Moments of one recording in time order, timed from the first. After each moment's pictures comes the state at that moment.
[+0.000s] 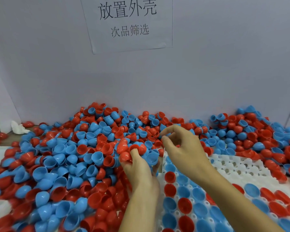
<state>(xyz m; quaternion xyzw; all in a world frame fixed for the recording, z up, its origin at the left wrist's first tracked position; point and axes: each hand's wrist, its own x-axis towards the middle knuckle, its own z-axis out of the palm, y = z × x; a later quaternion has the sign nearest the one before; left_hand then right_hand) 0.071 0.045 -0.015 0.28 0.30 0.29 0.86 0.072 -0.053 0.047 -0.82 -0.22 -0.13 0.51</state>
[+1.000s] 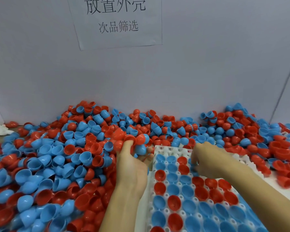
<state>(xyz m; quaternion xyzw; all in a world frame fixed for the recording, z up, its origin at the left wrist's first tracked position) 0.051 0.051 0.008 0.33 0.13 0.13 0.93 0.115 -0.142 0.031 -0.98 -0.16 0.05 -0.02</state>
